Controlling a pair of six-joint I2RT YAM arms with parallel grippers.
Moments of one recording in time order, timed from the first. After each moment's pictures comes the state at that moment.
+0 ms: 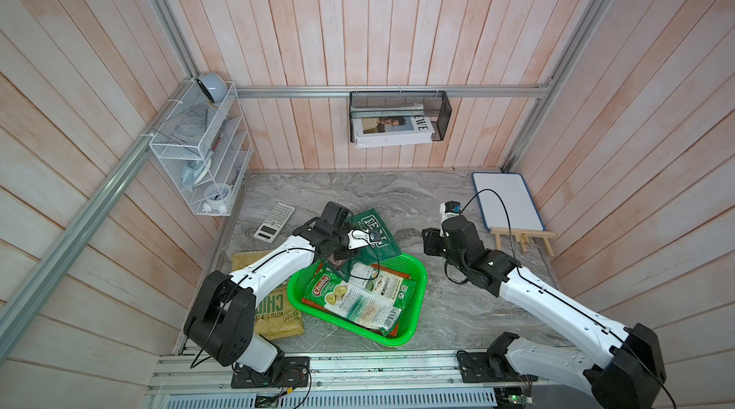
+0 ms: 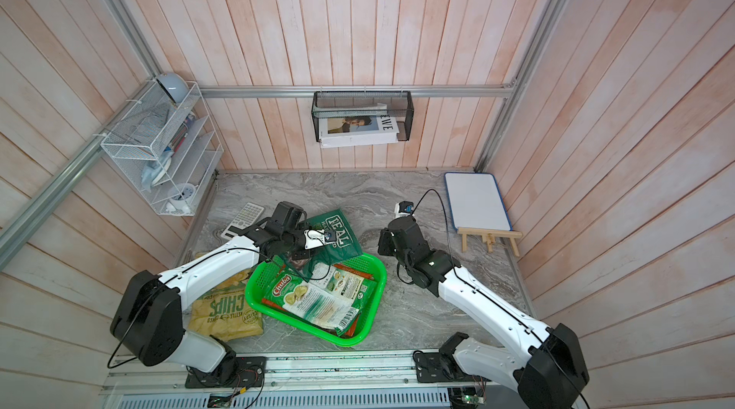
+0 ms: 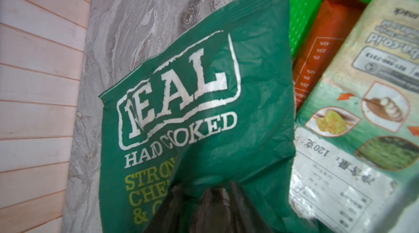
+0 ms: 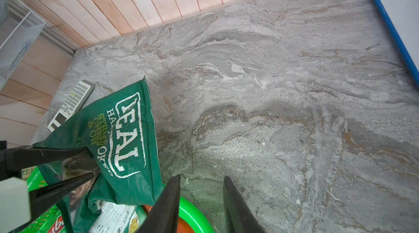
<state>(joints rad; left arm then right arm) -0.53 1.52 1.04 -0.41 0.23 0.99 0.67 1.12 0.83 -0.32 0.26 0.61</state>
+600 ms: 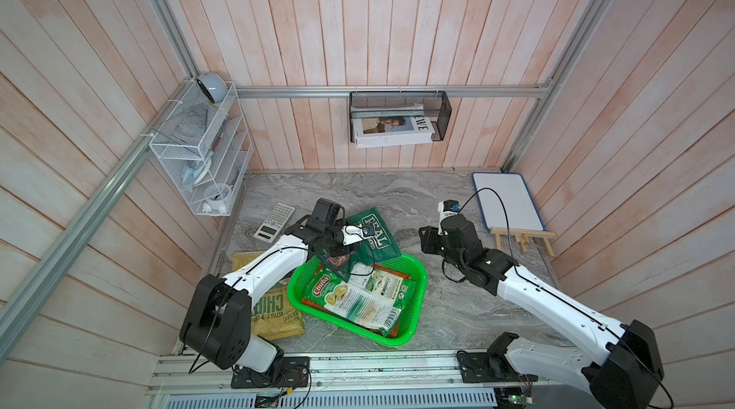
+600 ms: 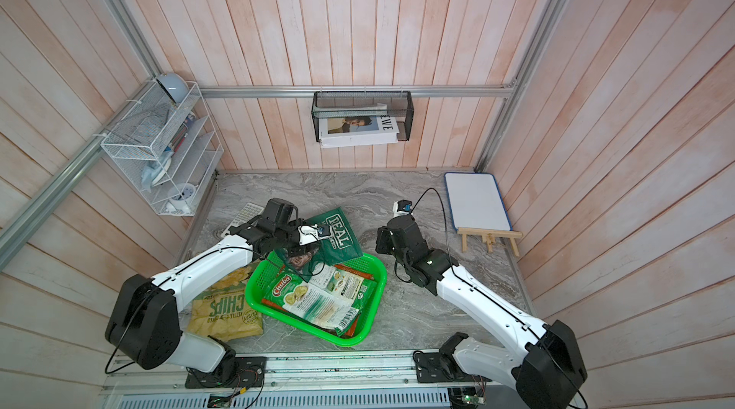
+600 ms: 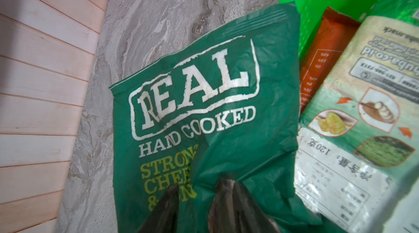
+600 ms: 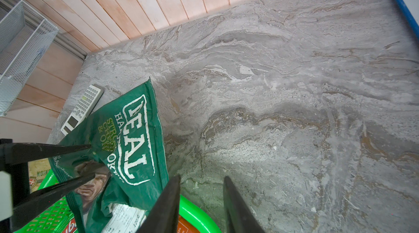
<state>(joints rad) -0.47 1.51 1.04 -0.40 0.32 0.98 0.67 1.13 0.83 -0.28 0.23 0.62</state>
